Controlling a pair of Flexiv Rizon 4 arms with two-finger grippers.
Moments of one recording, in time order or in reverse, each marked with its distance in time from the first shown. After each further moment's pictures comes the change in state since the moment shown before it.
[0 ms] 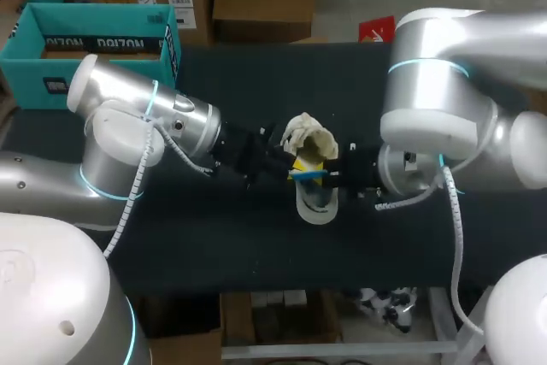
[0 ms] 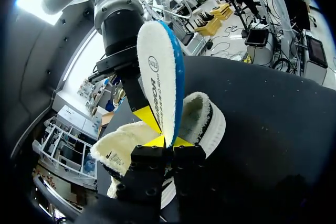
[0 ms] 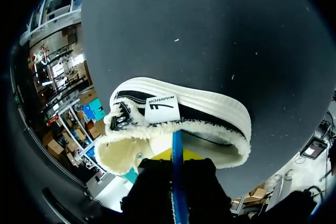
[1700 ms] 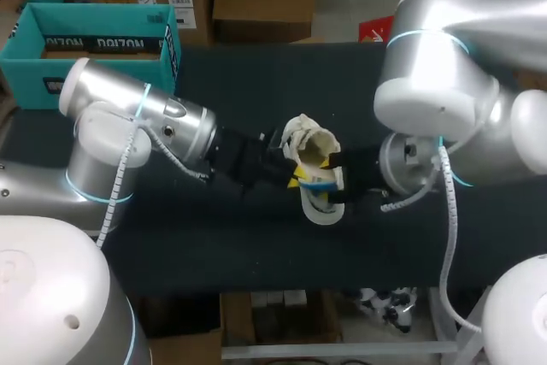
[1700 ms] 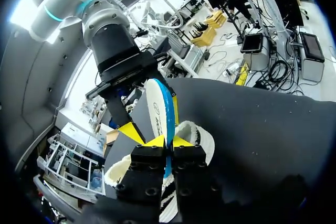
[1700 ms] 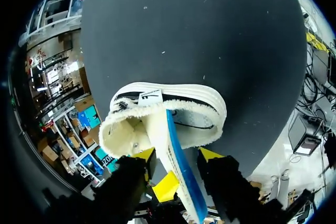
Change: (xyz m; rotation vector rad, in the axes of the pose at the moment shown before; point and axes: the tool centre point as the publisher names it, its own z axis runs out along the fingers) left arm 0.007 -0.049 -0.011 0.109 -0.018 0.086; right arm -0.017 -0.013 -0.038 -0.086 -0.062 0.019
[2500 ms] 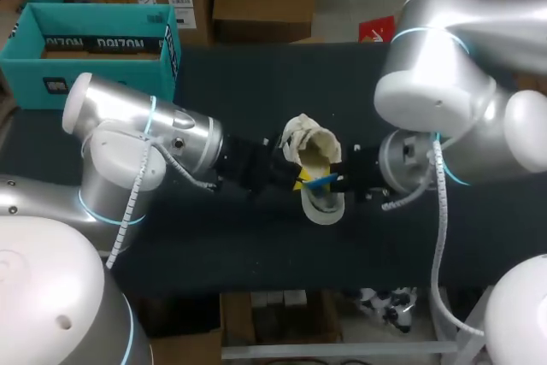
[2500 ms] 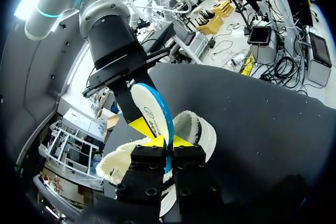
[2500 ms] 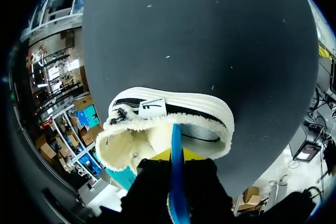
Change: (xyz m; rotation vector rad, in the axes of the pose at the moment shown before) left arm 0.003 0.017 0.012 -0.129 -0.026 -0.054; right arm 0.007 0.017 0.018 -0.013 0.002 -0.034
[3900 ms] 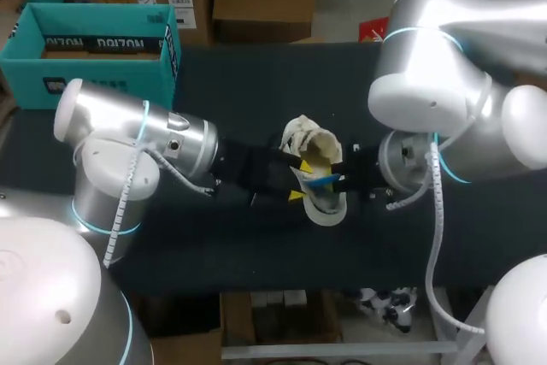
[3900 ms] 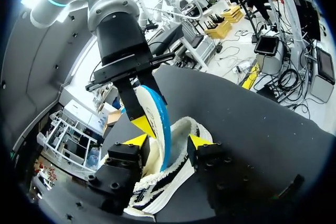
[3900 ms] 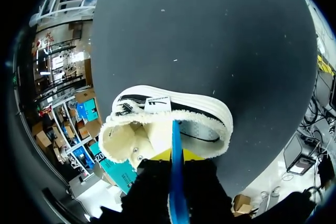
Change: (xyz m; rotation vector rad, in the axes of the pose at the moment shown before) left arm 0.001 -0.015 -0.012 -0.002 -0.030 -0.088; right arm -0.004 -0.002 -0.012 -0.032 -0.008 -0.099
